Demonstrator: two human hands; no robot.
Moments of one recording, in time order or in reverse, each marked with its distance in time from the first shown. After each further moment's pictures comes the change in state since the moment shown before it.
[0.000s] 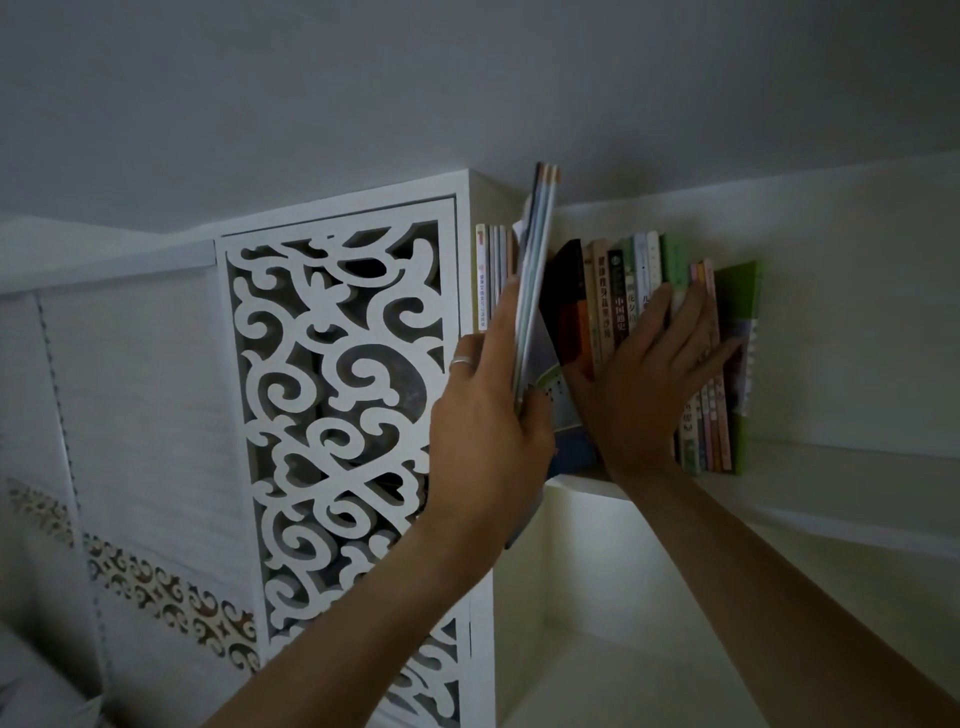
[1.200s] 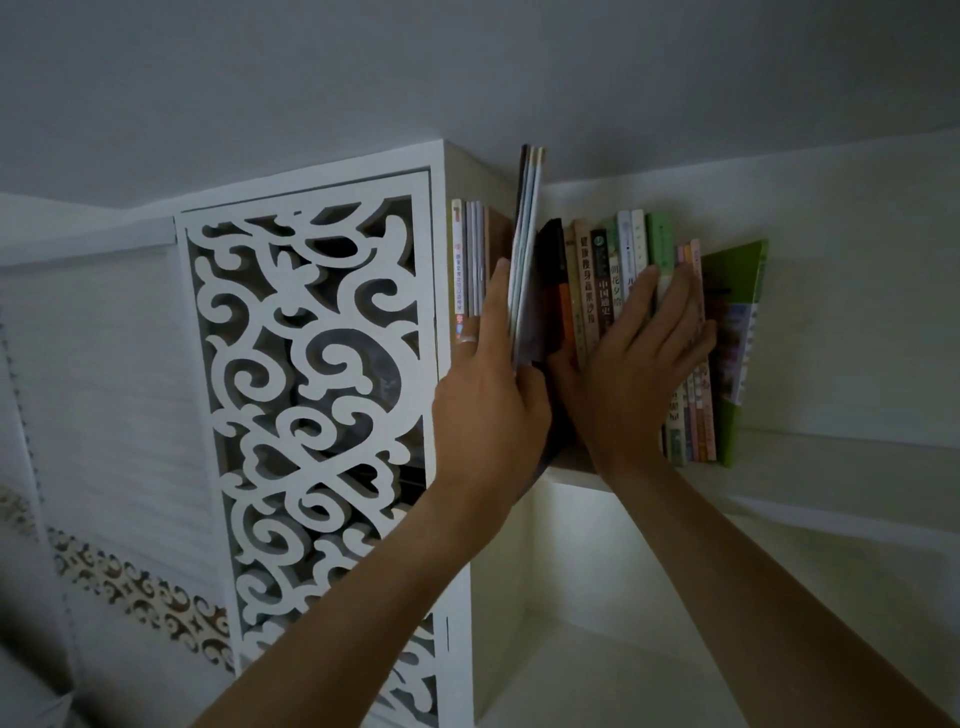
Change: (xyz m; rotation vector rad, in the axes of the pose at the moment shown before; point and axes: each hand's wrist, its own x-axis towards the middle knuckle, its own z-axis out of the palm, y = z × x) left_hand 0.012 -0.010 0.039 0.032 0.053 -0.026; right_hand 0.000 0.003 -0.001 0.047 0.049 -0.017
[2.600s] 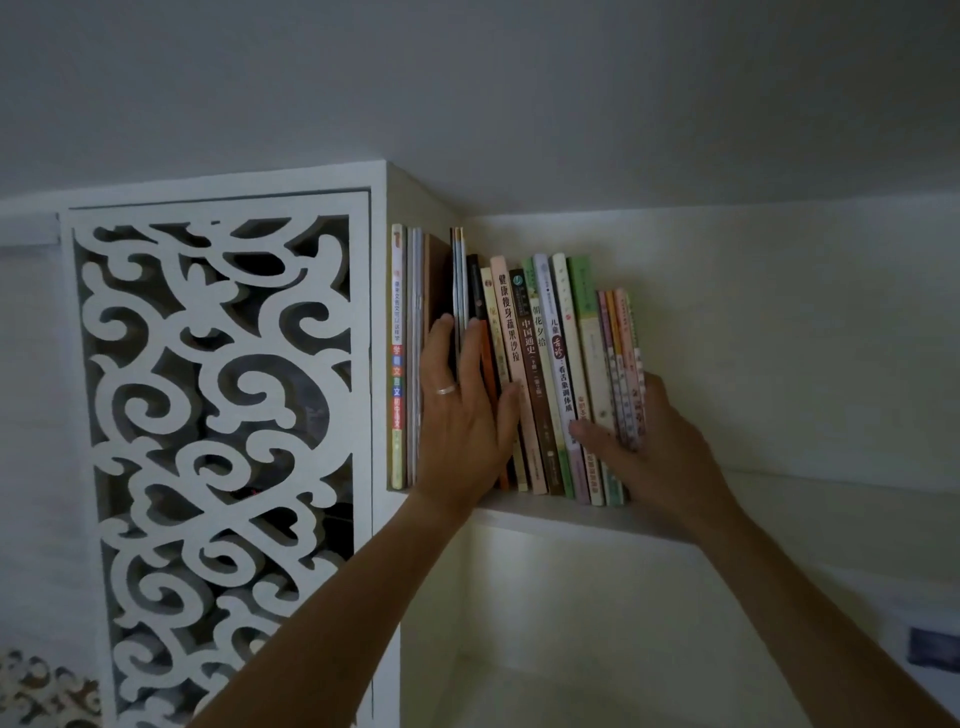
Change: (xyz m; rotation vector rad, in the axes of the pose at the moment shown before) left_hand 0.029 -0.072 0.111 -0.071 0.108 0.279; right_hand 0.018 0.102 -0.046 0.622 -0.792 0.068
